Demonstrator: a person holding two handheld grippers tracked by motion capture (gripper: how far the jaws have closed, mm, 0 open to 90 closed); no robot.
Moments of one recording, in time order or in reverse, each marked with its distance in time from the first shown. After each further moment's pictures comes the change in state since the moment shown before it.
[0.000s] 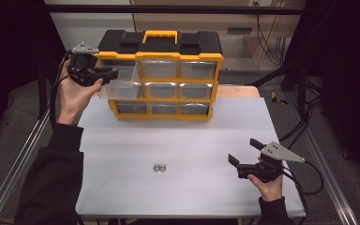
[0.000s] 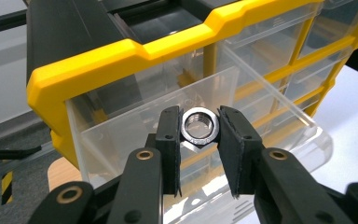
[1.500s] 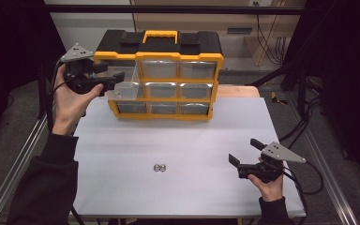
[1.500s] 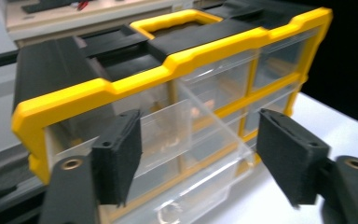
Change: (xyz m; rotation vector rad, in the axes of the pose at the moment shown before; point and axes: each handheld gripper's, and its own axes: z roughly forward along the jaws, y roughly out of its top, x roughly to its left) left arm -0.023 -0.006 -0.031 -0.183 -0.074 -0.003; right arm 0.000 0.001 -0.002 -0.006 -0.001 0.007
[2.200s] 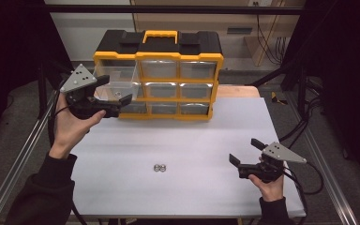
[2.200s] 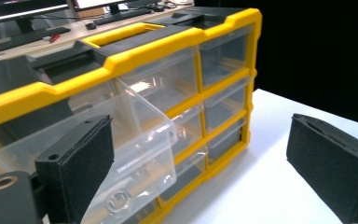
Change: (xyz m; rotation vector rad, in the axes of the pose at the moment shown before) left arm -0.036 -0.031 -0.018 -0.074 -0.096 0.113; right arm -0.001 0.000 -0.001 -0.006 -0.002 -0.005
